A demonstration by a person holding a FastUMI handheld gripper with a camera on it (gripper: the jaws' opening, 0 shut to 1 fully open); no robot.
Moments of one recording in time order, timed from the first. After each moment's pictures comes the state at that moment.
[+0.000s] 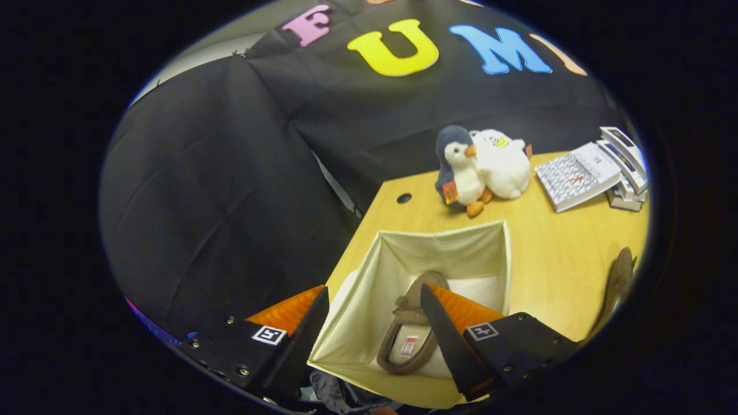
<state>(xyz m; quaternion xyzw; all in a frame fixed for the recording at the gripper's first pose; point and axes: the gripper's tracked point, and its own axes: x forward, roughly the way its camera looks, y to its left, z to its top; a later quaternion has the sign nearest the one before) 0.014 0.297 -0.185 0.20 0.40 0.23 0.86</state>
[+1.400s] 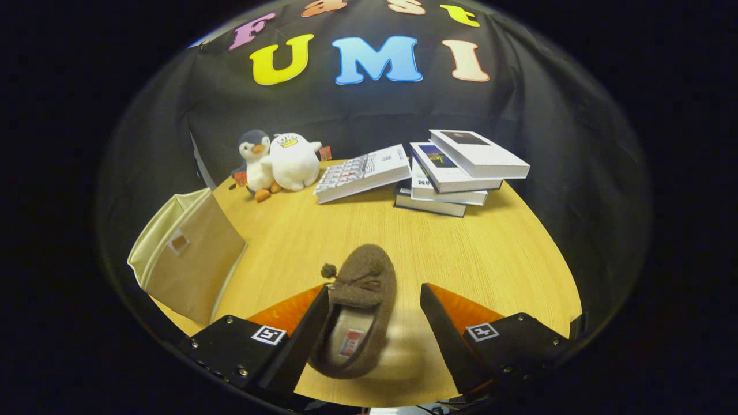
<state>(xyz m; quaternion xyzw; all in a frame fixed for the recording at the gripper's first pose) -0.074 -0.109 -0.325 0.04 0.47 0.01 0.88</state>
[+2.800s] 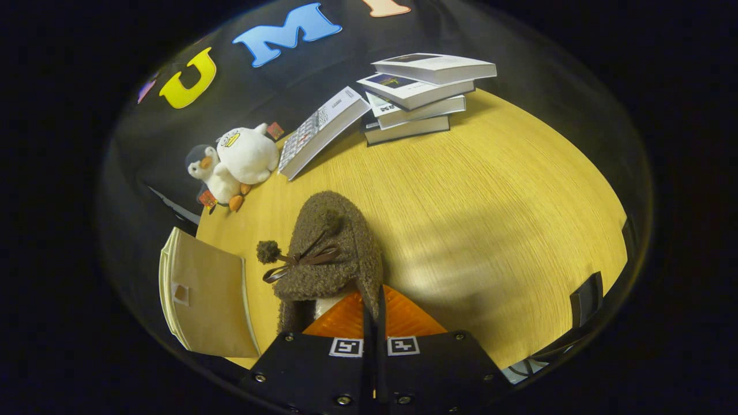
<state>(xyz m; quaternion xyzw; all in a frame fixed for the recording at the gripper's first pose) -0.066 -0.066 -0.340 0.25 0.54 -0.08 0.80</state>
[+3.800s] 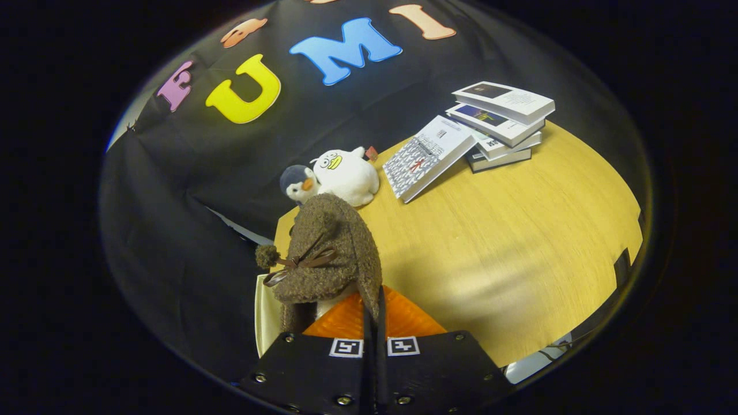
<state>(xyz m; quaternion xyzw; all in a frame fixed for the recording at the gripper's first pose) 0.001 0.110 -0.213 0.30 0.48 -0.01 0.82</state>
